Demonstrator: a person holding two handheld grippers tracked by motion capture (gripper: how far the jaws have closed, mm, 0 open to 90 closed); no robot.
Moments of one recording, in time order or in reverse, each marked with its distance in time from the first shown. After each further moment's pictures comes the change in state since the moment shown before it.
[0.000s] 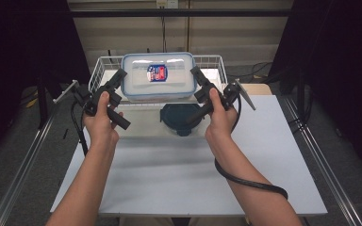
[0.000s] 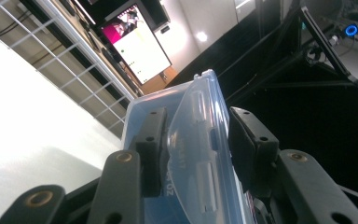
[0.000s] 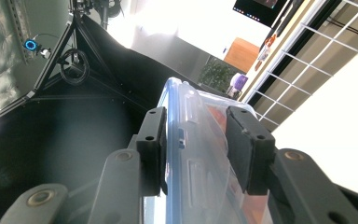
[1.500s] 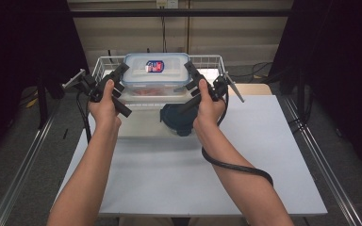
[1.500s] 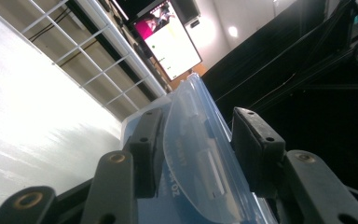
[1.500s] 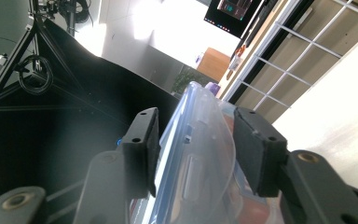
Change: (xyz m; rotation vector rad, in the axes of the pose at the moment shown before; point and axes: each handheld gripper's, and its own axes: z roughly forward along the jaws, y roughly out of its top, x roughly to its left) left arm 0.026 0.014 0.040 0.048 0.136 0.007; right arm -0.013 -0.006 0.038 -0.039 -0.124 -0.033
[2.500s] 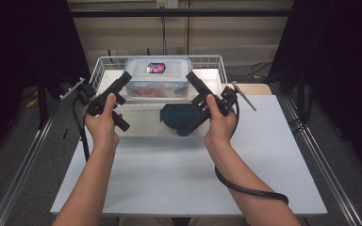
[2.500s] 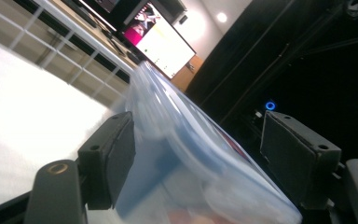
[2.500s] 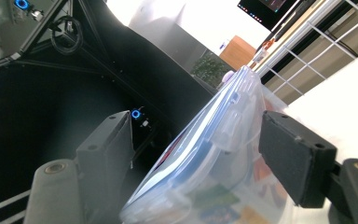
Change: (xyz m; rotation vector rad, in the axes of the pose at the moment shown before) left arm -0.018 -0.025 -0.043 0.006 -0.044 0.227; right arm 0.006 0.003 -0.051 0.080 0.117 -0.149
